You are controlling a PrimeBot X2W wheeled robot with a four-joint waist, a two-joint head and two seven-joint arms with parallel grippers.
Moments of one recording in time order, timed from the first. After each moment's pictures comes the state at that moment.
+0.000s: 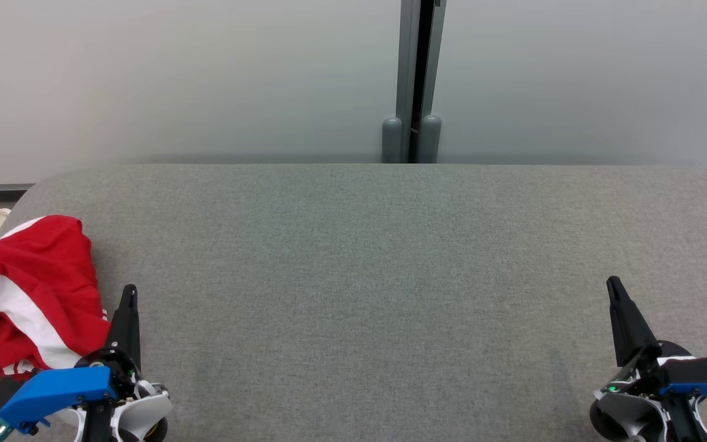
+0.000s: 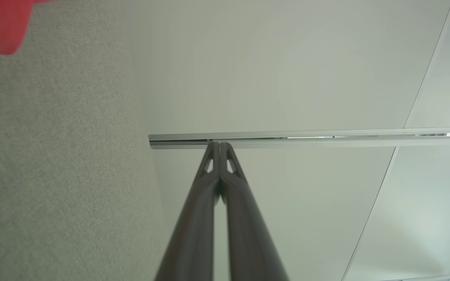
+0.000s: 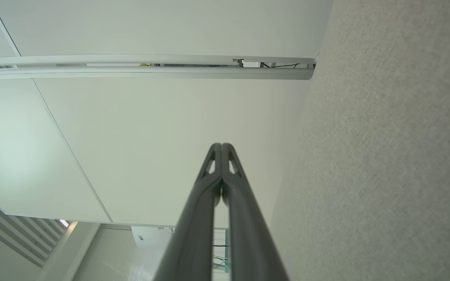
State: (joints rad) left arm -0.10 0.05 0.11 0.25 -1.61 -0.13 0.11; right arm -0.11 -0.05 -0.11 0.24 1.61 0.13 0.11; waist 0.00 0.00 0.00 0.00
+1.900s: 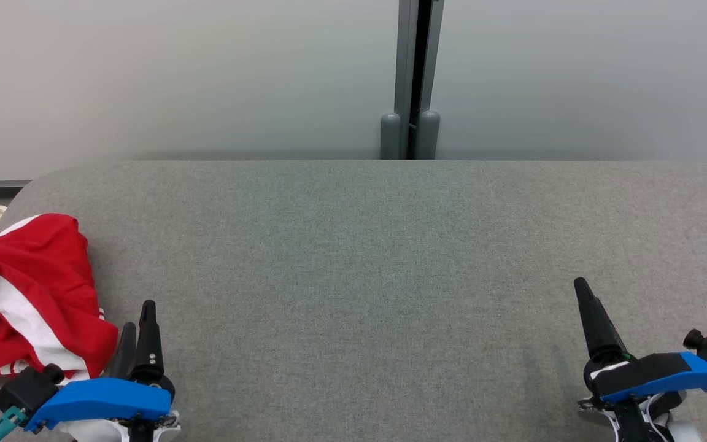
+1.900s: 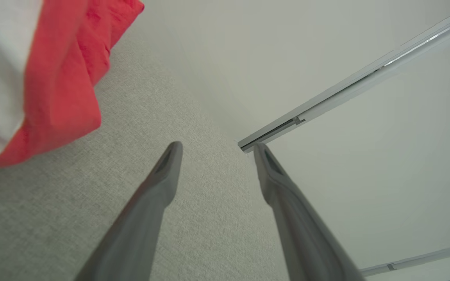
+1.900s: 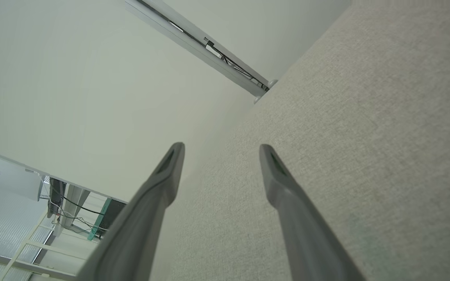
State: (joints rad) left arm -0.09 0.10 0.01 0.35 -1.02 -0.13 -0.05; right arm -0.14 -0.11 0.03 0.33 1.08 0.13 -0.05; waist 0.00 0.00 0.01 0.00
